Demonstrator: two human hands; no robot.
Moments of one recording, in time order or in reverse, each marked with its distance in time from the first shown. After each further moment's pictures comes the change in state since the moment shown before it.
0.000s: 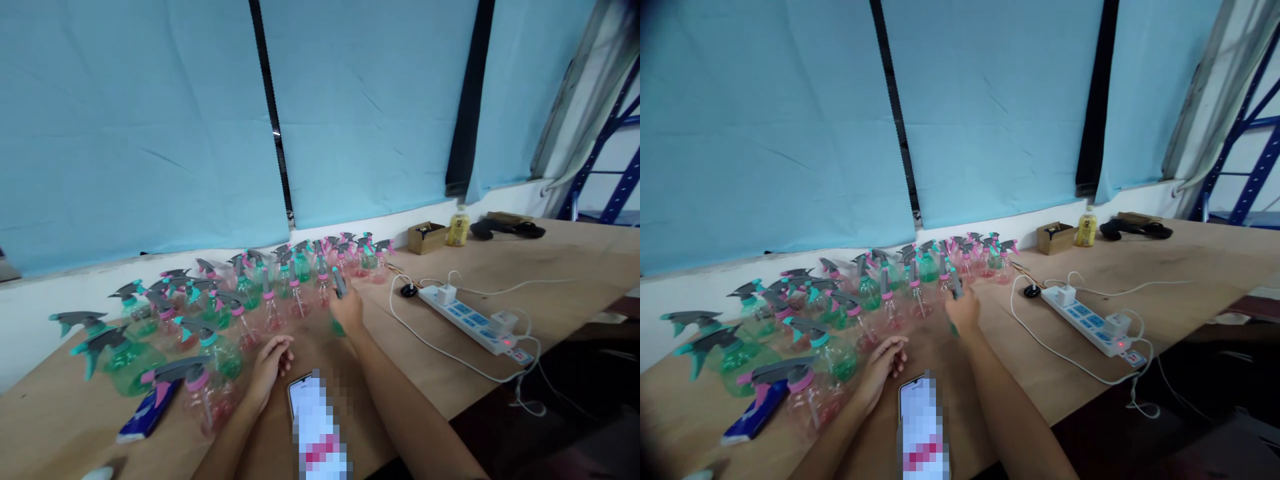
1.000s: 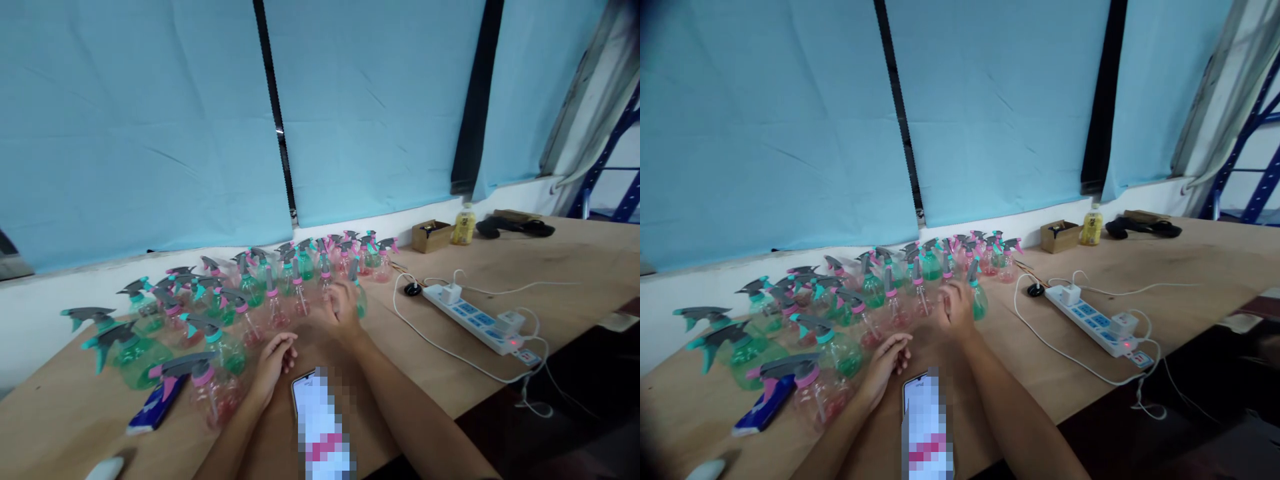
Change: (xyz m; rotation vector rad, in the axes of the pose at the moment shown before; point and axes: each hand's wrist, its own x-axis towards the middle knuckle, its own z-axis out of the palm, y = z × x) left_hand 0.000 -0.002 -0.001 -0.013 -0.021 0.007; right_hand -0.023 0.002 -0.002 0.176 0.033 -0.540
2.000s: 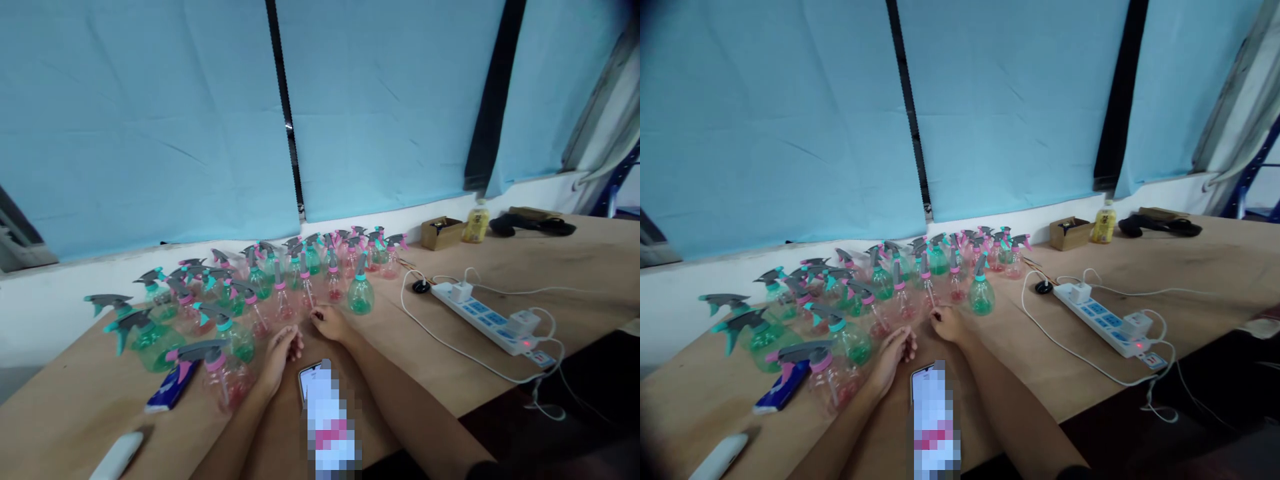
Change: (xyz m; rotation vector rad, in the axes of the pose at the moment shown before) left_hand -0.003 -0.003 -0.001 -0.051 -0.038 0.055; right_hand -0.032 0.018 0.053 0.072 -0.702 0.180
